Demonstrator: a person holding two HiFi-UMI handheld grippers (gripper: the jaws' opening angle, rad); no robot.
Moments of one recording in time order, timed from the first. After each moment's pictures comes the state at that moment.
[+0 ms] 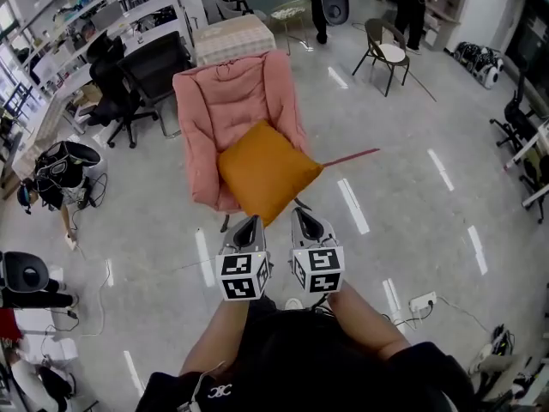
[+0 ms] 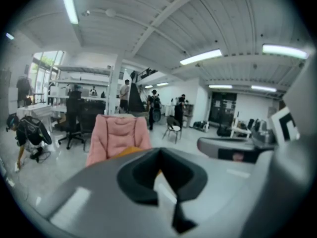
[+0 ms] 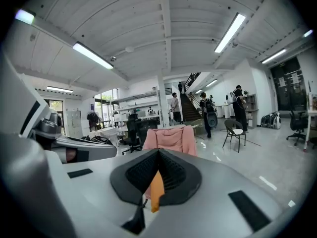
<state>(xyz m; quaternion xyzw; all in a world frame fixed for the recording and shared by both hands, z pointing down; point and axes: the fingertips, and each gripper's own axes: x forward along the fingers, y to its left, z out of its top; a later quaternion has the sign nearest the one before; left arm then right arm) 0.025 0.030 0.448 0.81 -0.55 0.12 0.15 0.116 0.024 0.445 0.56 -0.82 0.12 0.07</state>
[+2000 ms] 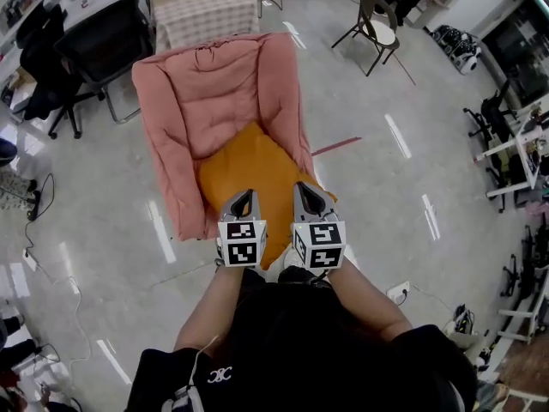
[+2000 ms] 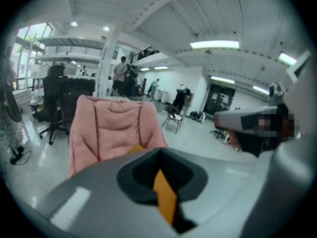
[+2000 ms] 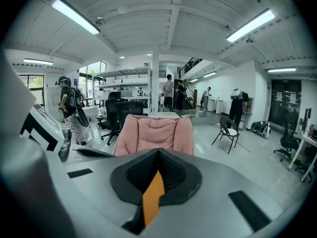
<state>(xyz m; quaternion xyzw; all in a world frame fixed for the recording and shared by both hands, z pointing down) -0.058 -0.317 0.558 0.83 -0.48 0.17 0.22 0.037 -0.305 0.495 0.61 -0.76 0.13 0.20</state>
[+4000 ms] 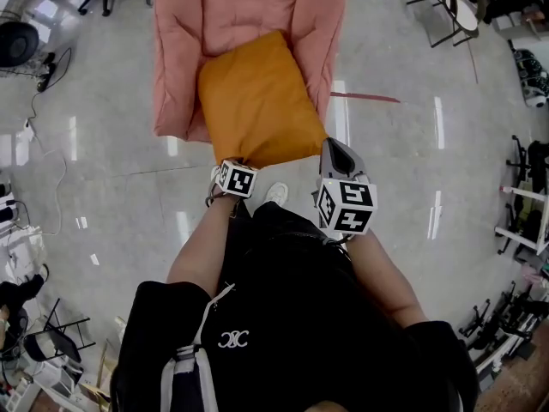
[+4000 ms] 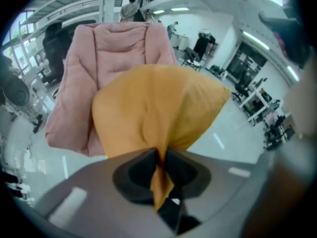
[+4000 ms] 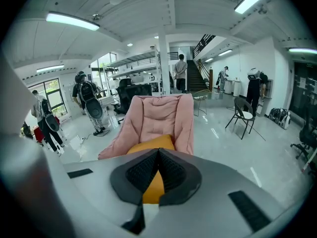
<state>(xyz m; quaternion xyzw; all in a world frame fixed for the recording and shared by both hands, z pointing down) 0.012 -0.194 0.832 0.70 -0.46 0.39 0.39 0.165 -0.276 0.572 0.50 -0.80 0.21 0.26</state>
